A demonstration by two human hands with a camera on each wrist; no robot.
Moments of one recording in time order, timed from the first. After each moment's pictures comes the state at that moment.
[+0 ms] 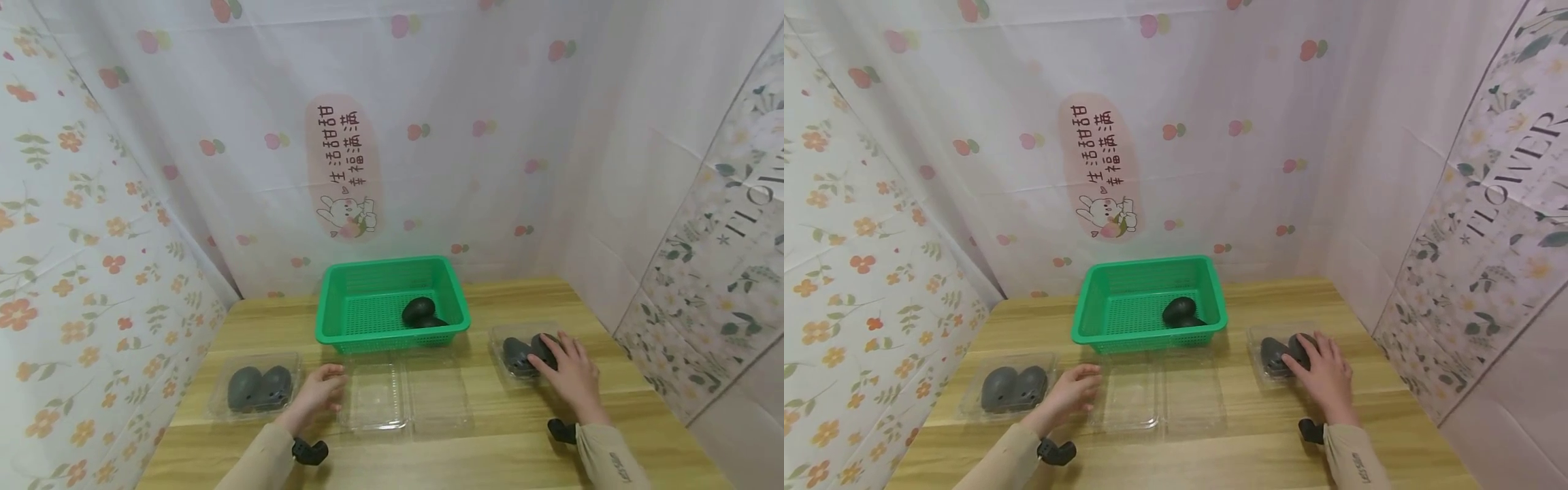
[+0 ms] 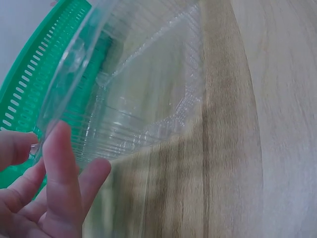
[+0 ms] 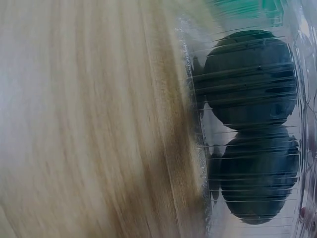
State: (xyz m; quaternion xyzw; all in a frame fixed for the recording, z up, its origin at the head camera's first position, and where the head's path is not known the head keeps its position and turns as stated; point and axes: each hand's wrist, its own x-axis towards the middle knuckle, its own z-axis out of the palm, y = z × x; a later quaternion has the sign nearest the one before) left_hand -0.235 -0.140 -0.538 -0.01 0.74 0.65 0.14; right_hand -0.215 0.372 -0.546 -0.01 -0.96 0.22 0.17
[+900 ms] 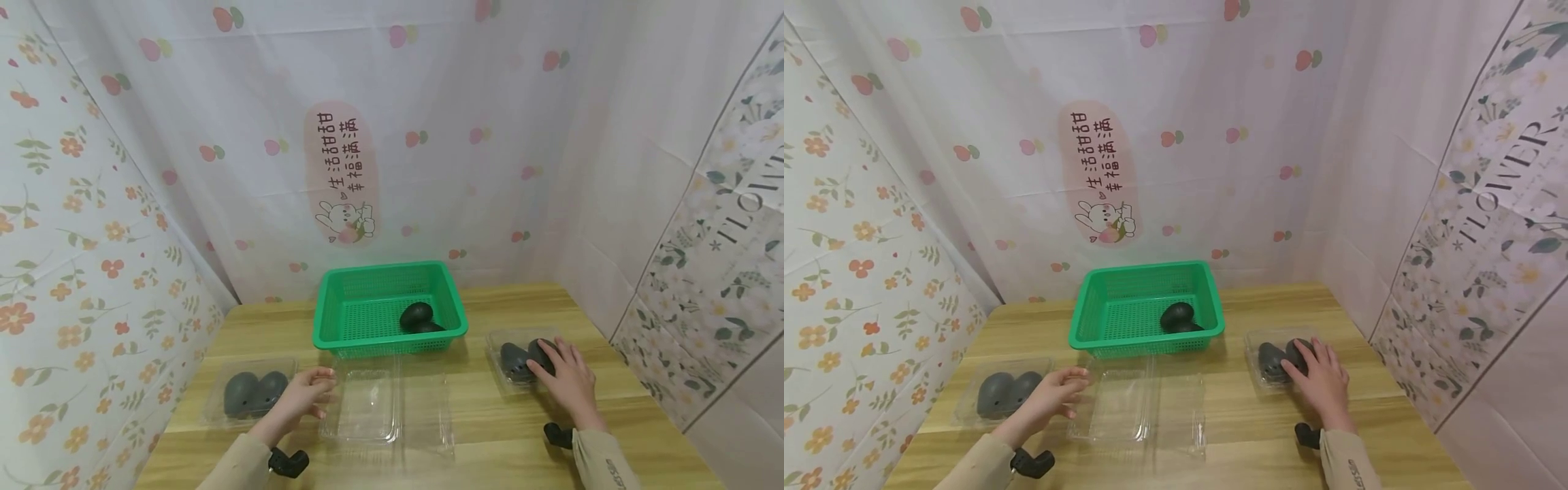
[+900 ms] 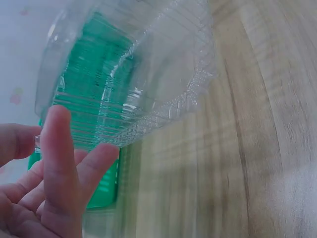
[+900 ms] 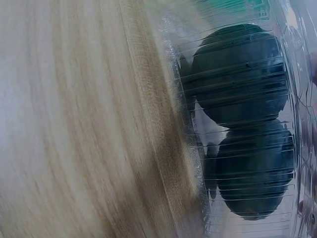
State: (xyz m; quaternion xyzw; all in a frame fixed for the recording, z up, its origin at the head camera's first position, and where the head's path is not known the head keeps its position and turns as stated) left_hand -0.222 -0.158 -0.499 0.04 0.76 0.63 0.16; right_hand -0.213 0.371 -0.548 -0.01 -0.96 0.24 0.17
